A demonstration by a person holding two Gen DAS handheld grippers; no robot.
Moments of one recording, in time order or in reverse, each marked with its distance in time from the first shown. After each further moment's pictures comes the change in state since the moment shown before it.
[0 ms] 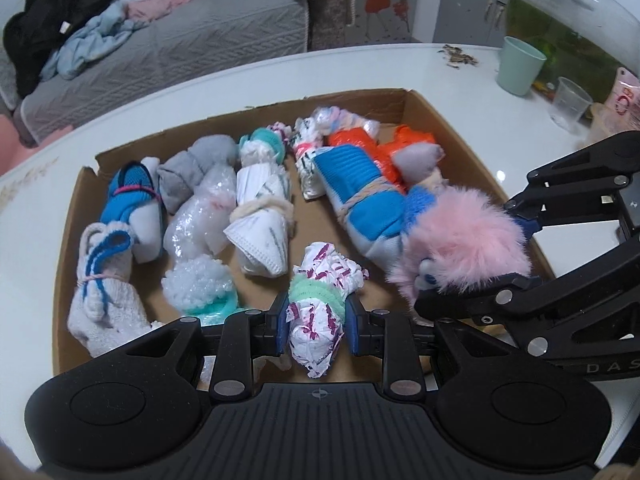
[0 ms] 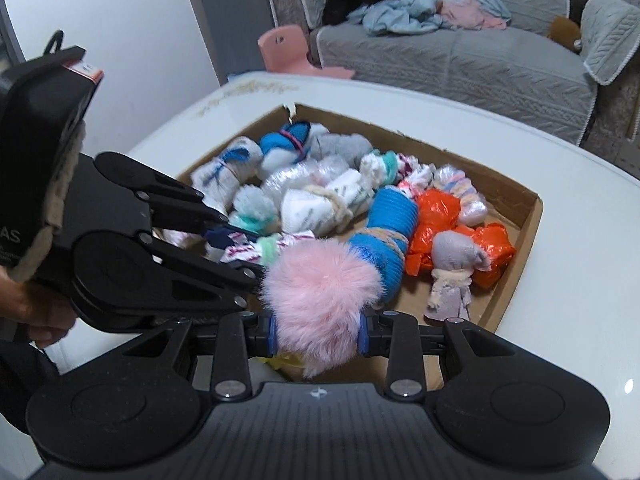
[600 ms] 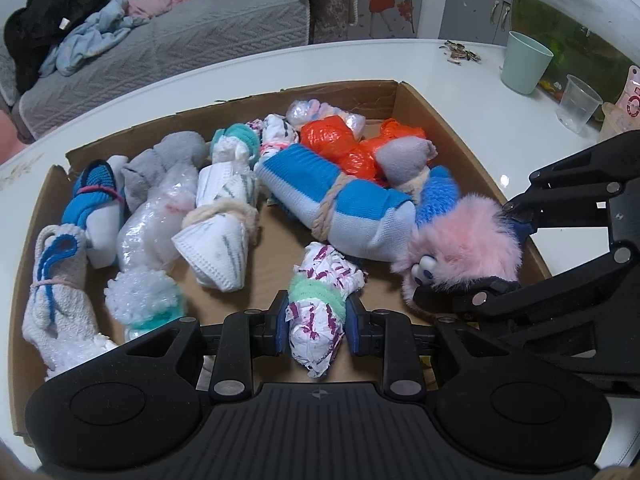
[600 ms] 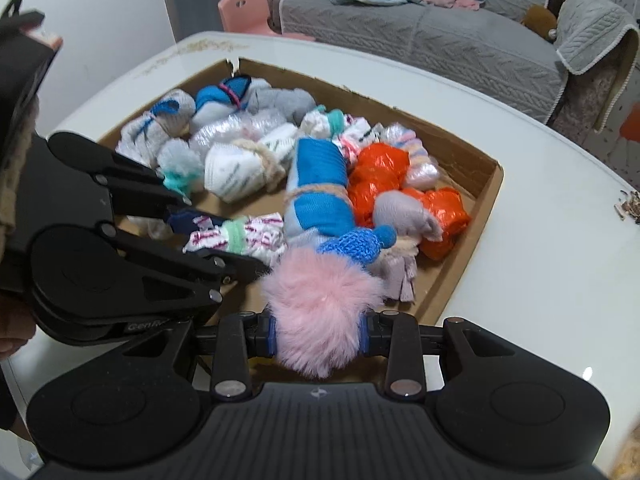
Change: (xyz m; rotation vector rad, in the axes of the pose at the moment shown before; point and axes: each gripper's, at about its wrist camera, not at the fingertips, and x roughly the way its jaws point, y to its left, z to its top) left arm 0.022 -0.024 0.004 -0.023 -0.008 0.011; right arm 0.021 -0.019 -0.010 -0.033 0.095 -0.162
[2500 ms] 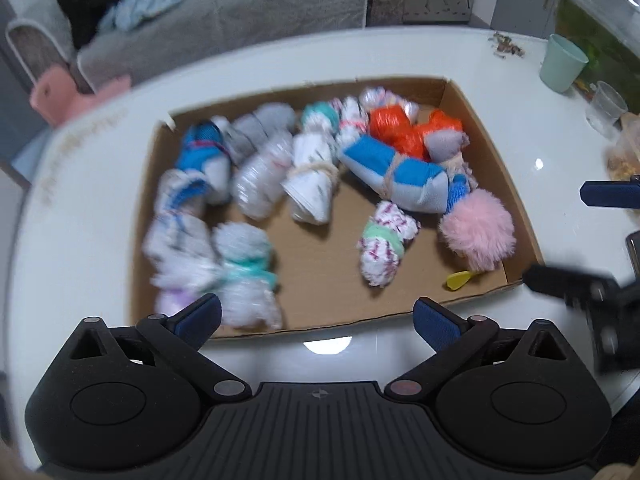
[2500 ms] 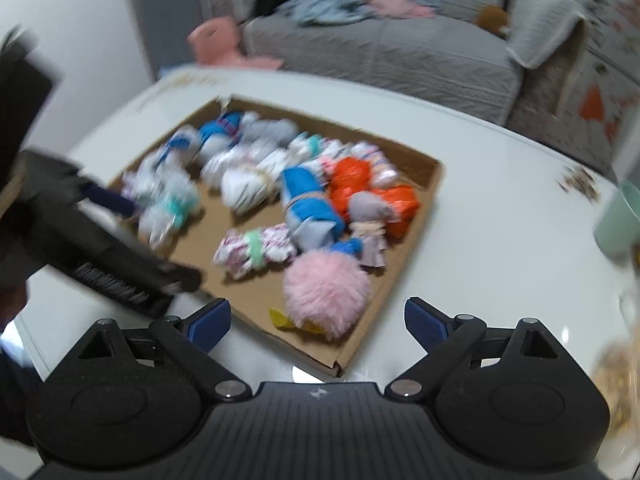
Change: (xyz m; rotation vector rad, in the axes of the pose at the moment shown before) left arm -0.089 0.019 0.002 -0.071 0.139 0.150; right arm -0.076 0.004 -0.016 0.193 -0.083 -0.062
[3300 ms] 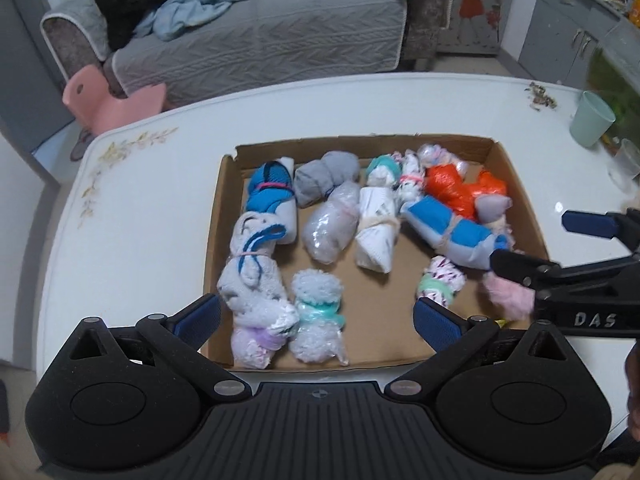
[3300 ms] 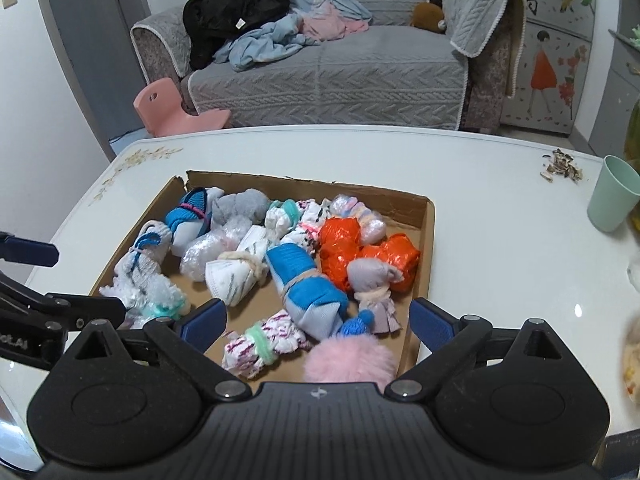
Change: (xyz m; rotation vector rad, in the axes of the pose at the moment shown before) left arm -0.011 0.049 0.024 -0.096 -0.036 0.026; right arm 0.032 0.016 0.035 0.188 -0.082 -0.060
